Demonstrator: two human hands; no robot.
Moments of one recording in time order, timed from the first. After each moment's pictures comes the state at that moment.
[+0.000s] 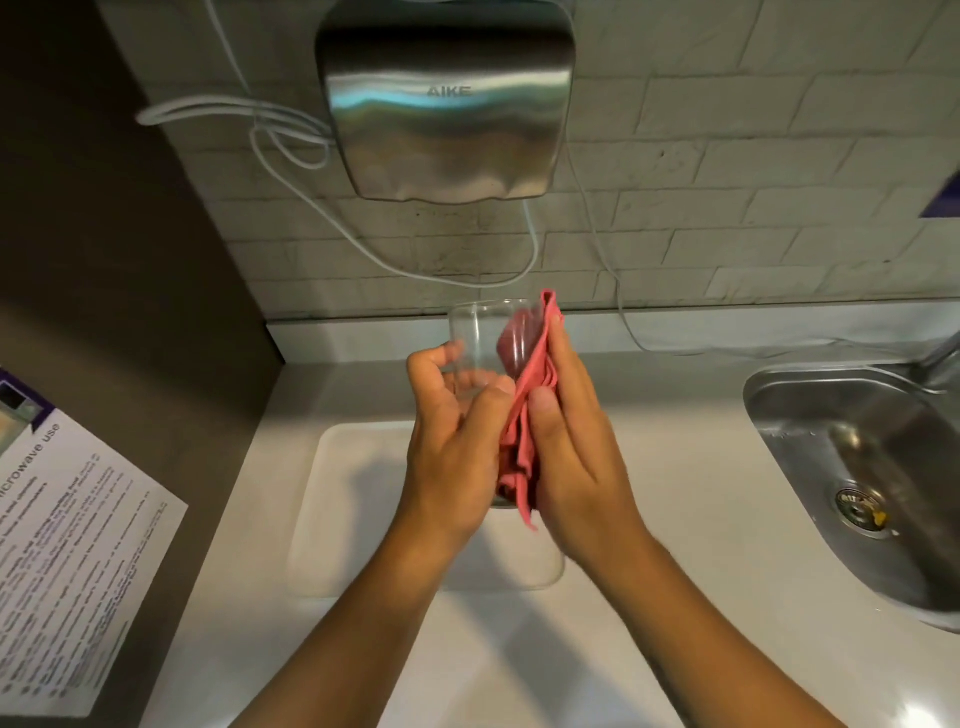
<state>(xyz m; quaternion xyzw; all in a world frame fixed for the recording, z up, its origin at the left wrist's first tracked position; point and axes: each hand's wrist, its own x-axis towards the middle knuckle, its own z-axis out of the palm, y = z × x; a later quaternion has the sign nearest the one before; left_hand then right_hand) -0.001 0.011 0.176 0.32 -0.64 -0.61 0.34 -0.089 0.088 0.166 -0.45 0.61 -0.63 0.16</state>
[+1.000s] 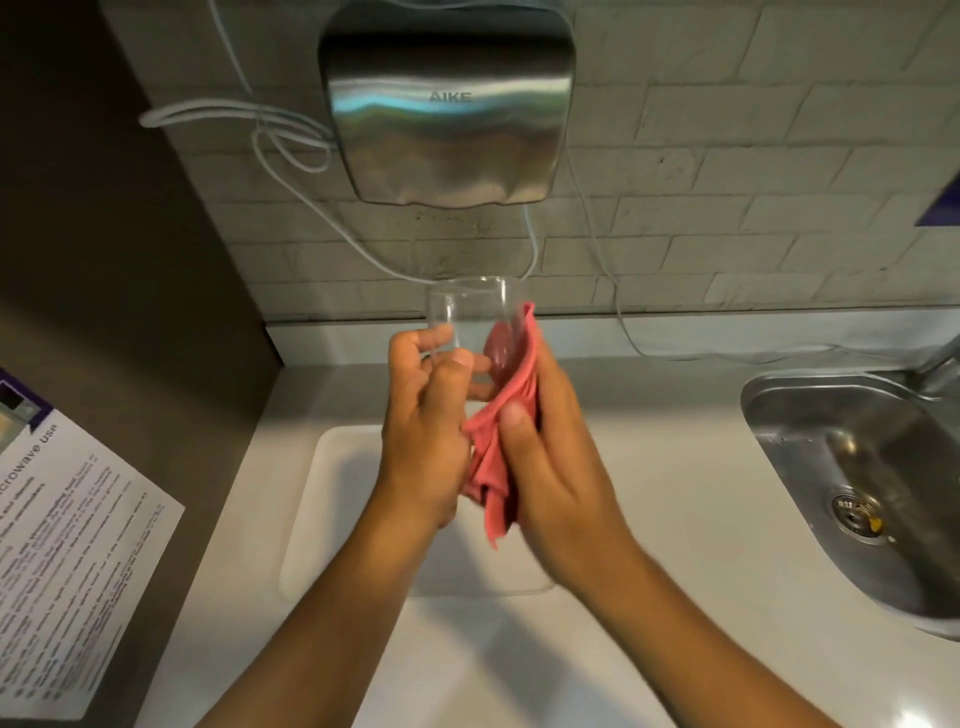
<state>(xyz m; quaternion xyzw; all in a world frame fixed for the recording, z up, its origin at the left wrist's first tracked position) -0.004 -0.009 0.187 0.29 -0.59 -0.64 0.40 -0.077 0.089 0.166 -0.47 0.60 -0.62 0.17</state>
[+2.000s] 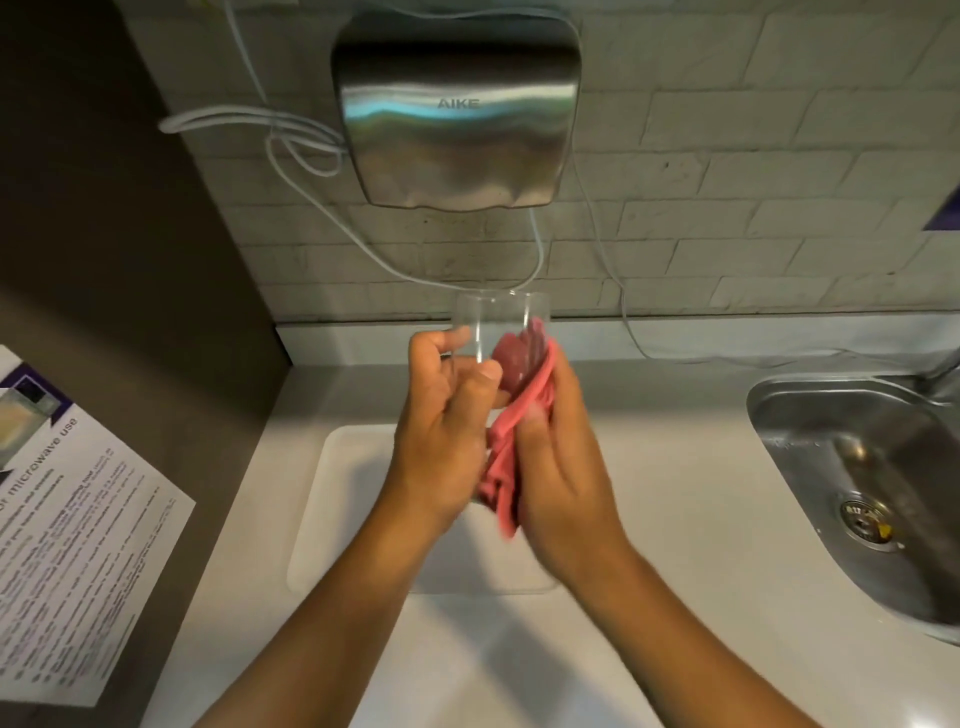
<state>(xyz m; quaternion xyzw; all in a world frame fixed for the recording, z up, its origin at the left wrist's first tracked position) 0.003 -0.002 0.188 0.29 -0.66 -0.59 0.36 -0.072 0.087 0.163 -0.43 0.61 -0.65 0.15</state>
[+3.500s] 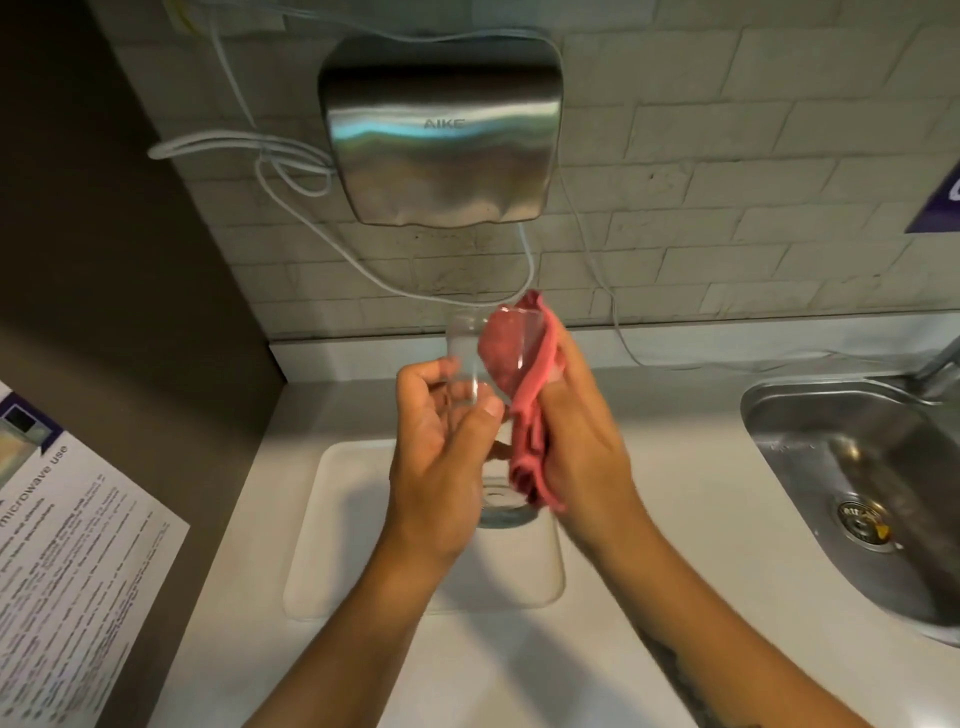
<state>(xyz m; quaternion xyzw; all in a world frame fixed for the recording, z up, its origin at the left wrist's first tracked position) 0.003 0.008 0.182 0.24 -0.60 -0.64 0.41 -0.091 0.086 0.195 -0.38 0.59 -0.67 0.23</state>
